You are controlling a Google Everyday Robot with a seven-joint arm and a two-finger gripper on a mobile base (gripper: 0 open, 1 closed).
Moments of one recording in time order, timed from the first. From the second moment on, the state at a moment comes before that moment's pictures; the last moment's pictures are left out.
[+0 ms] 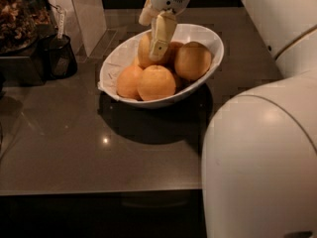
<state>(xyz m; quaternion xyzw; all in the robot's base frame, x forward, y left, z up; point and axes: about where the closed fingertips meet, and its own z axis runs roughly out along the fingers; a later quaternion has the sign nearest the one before) 0.626 0.009 0.965 -0.76 0.62 0.13 0.18</state>
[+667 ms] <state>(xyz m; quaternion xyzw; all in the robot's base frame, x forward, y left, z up) 0.612 -0.007 0.956 -0.74 0.63 0.14 0.17</state>
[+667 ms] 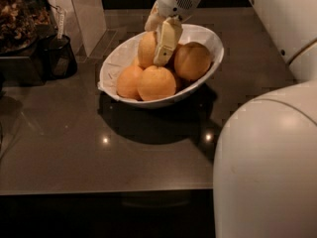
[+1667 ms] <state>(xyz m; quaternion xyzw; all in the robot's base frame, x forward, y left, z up) 0.613 -0.003 0.956 -0.74 0.63 0.16 0.18</state>
